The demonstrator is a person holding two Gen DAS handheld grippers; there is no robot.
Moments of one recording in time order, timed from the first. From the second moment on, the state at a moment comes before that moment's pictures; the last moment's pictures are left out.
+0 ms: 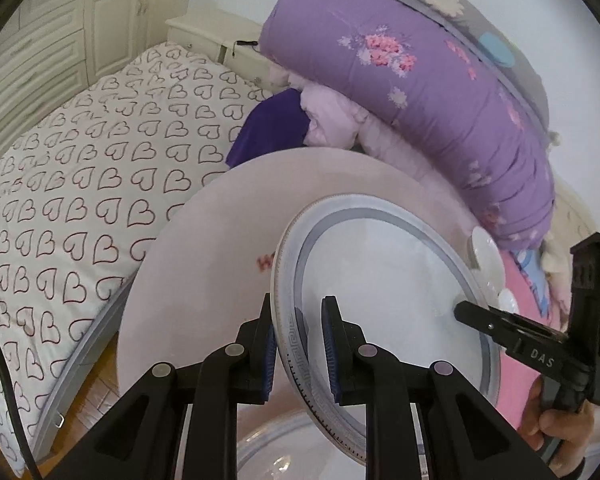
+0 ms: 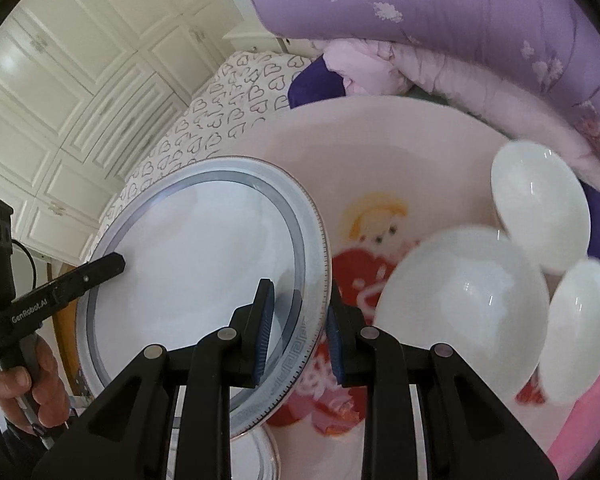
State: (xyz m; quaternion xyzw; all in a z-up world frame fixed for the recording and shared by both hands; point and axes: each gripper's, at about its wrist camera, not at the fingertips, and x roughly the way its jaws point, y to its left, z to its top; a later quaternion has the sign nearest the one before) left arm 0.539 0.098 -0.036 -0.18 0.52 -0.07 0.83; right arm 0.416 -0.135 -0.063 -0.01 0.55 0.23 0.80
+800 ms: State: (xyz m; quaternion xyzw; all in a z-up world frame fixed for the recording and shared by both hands) left arm 0.380 0.108 -0.031 -0.16 0.50 -0.07 0.85; right arm 0.278 -0.145 -0.087 -0.02 0.50 0.25 0.83
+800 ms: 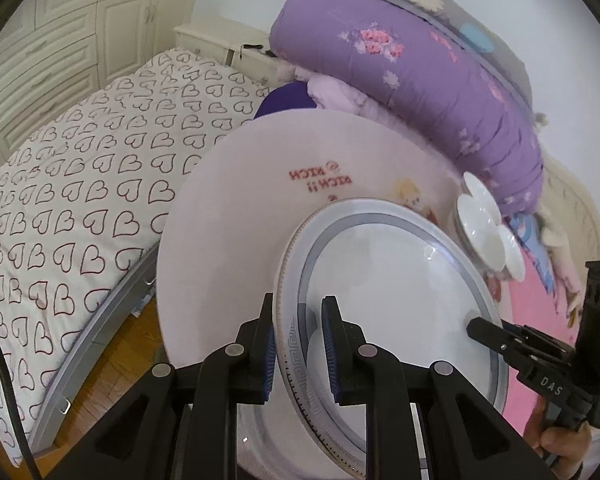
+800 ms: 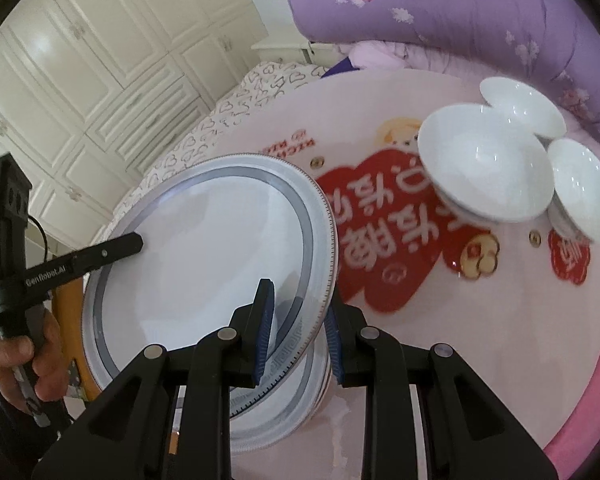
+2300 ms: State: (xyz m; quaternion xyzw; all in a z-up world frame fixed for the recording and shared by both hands) left arm 0.345 0.085 -0.095 -0.12 0.51 -0.05 0.85; right arm 0.241 -0.140 -0.122 -0.07 0.52 0.25 0.82
